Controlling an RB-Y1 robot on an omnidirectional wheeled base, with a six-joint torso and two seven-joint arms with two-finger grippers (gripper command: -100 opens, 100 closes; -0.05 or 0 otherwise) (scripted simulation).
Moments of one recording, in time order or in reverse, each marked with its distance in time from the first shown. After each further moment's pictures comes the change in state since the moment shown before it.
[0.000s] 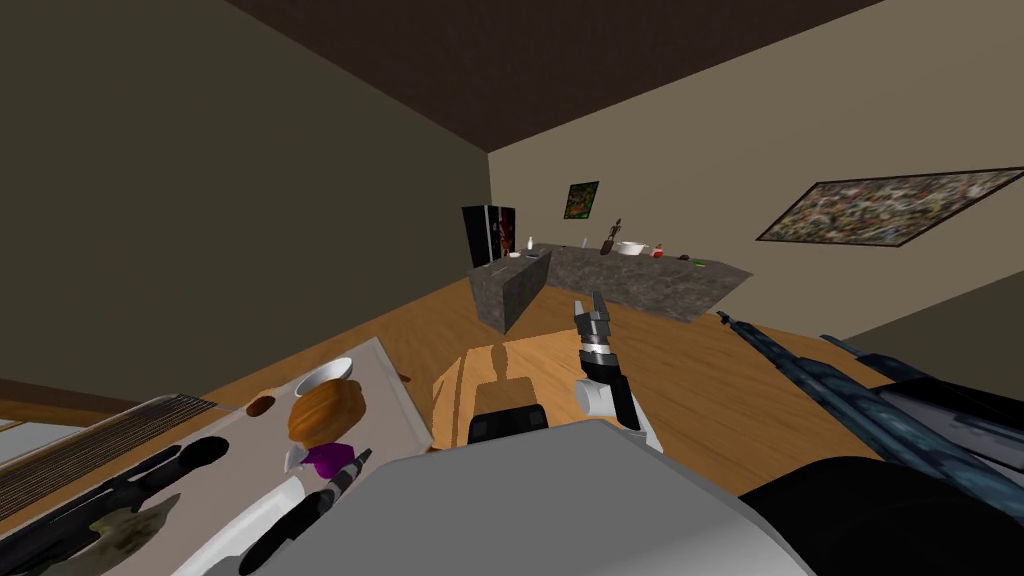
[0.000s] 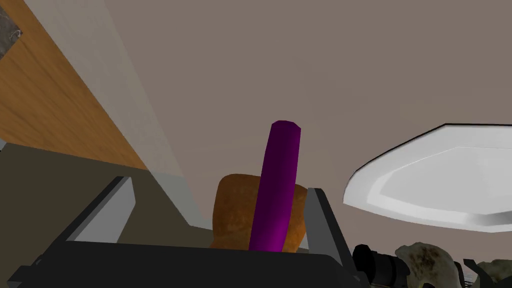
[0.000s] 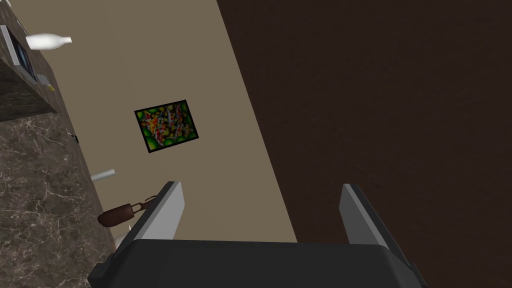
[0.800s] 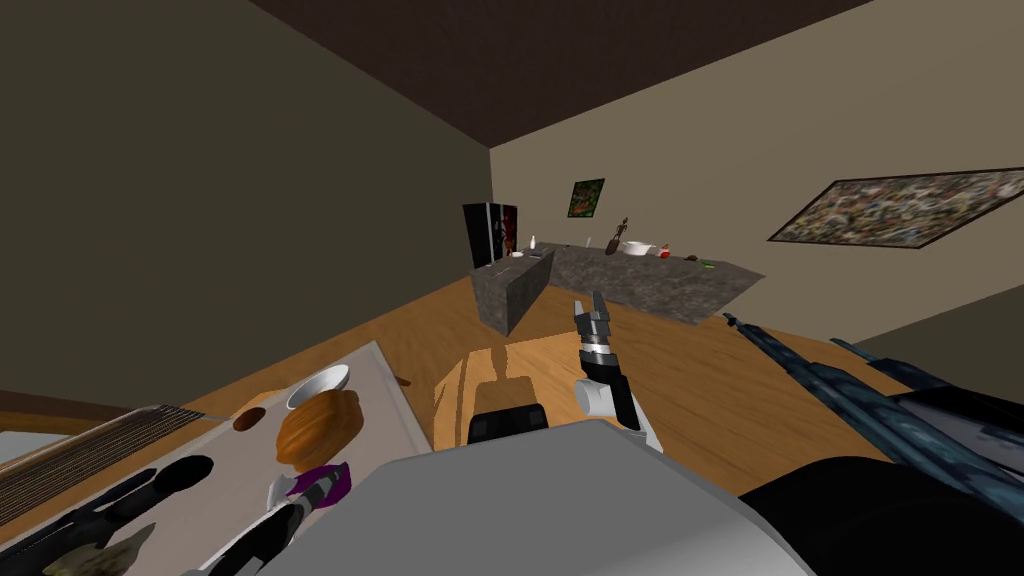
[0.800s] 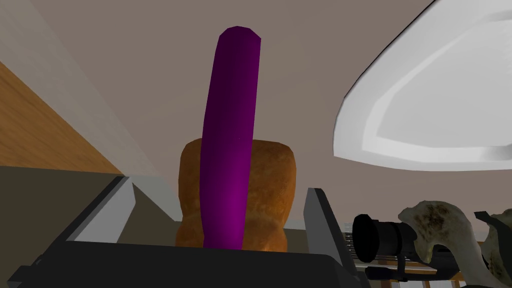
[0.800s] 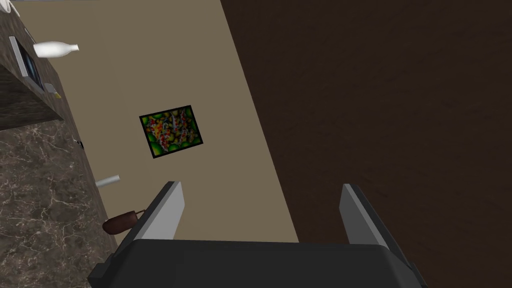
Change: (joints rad) left arm -0.024 0.102 -0.034 0.102 -0.008 -0.020 0.021; right arm 0.000 0.000 0.000 0.000 0.000 0.000 0.000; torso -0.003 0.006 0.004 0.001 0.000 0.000
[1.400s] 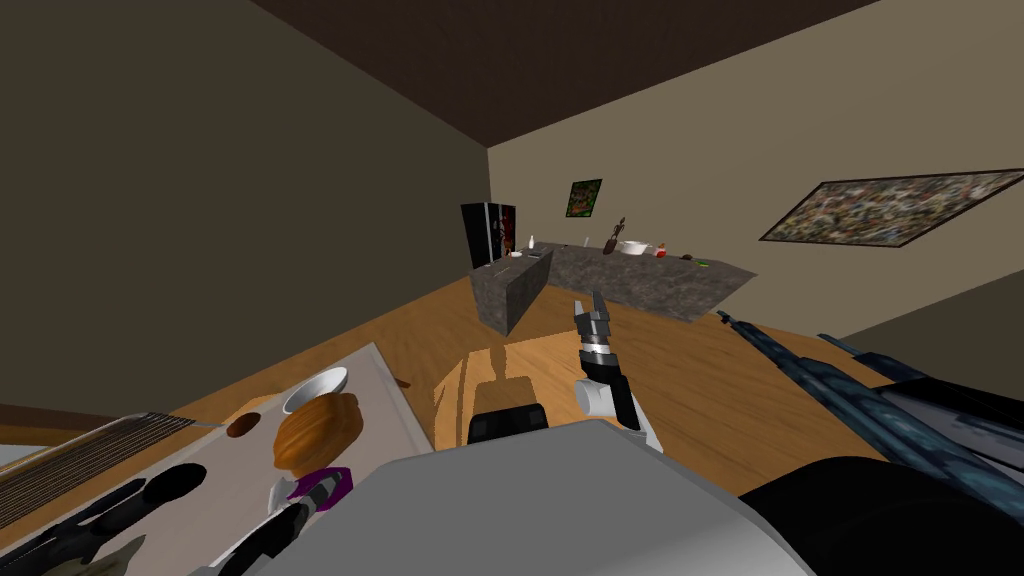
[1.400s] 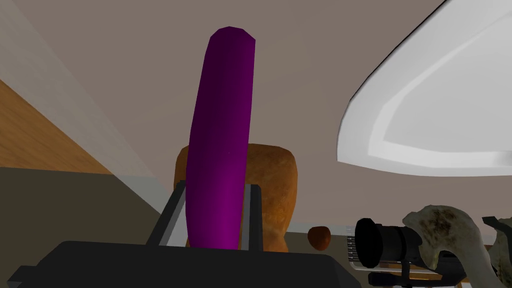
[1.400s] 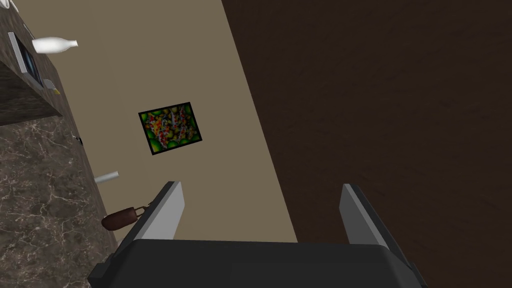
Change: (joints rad) left arm -0.034 -0.037 -0.001 0.064 -0.027 -0.021 0.001; right arm 0.000 0.000 0.000 0.000 0.000 0.000 0.000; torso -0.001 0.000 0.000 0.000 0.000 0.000
